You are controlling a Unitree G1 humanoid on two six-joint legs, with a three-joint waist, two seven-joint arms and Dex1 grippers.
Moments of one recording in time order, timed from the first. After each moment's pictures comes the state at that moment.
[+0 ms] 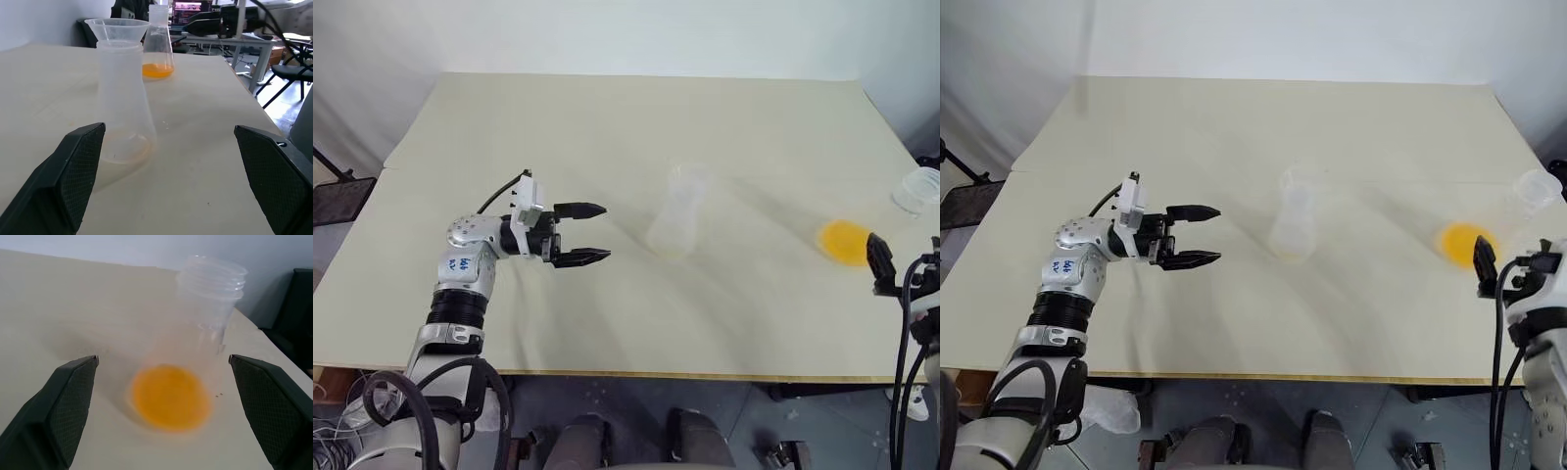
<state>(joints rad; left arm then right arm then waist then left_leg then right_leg) -0.78 0.44 0.06 0.57 -0.38 0.03 -1.41 0.01 -0.56 -0.64 -0.37 0.52 0.48 0.16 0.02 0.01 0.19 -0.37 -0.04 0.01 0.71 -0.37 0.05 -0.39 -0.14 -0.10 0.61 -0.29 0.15</state>
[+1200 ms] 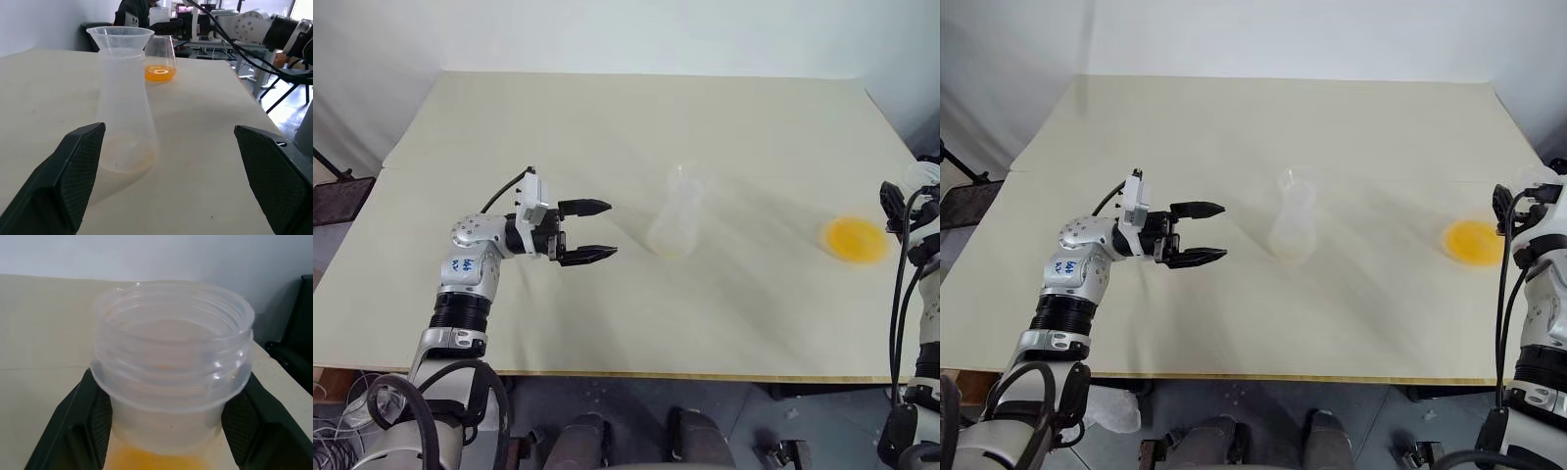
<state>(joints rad) -0.76 0.42 0.06 0.49 -0.39 0.07 -1.35 -0.47 -0.69 -0.52 0.32 0.38 0.24 0.33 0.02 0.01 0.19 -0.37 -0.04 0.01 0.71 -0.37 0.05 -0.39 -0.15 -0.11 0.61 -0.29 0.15</state>
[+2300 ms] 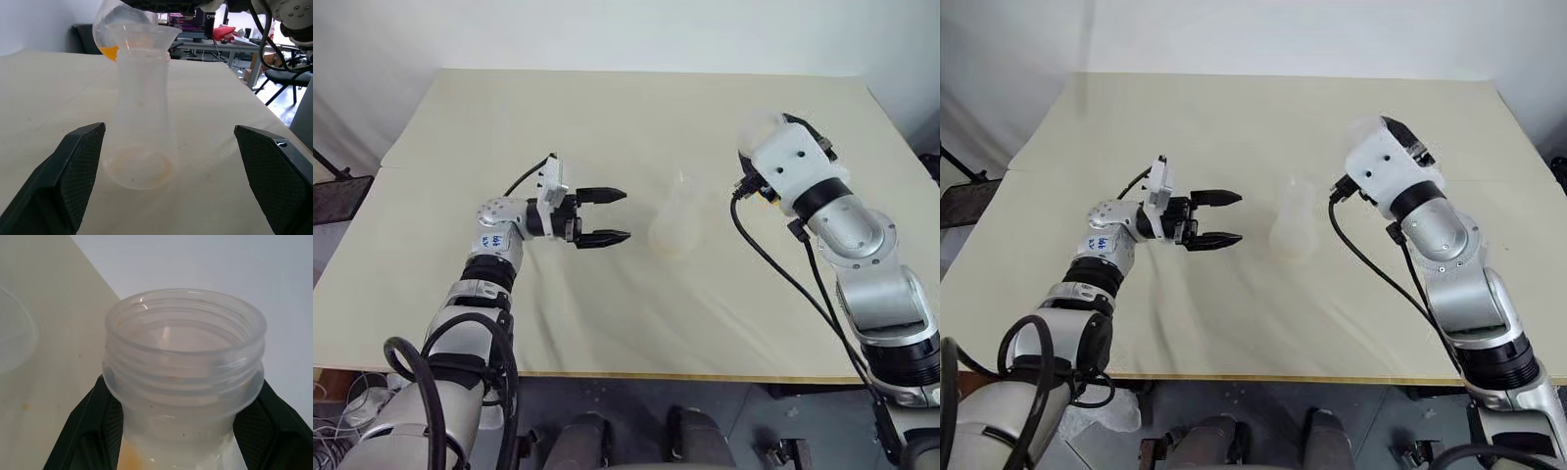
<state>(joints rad) -1.07 0.34 0.06 1.07 -0.30 -0.21 -1.47 -0.63 -0.74 0.16 -0.37 -0.18 0.48 0.26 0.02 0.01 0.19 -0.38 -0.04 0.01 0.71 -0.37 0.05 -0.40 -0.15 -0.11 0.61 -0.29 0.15</state>
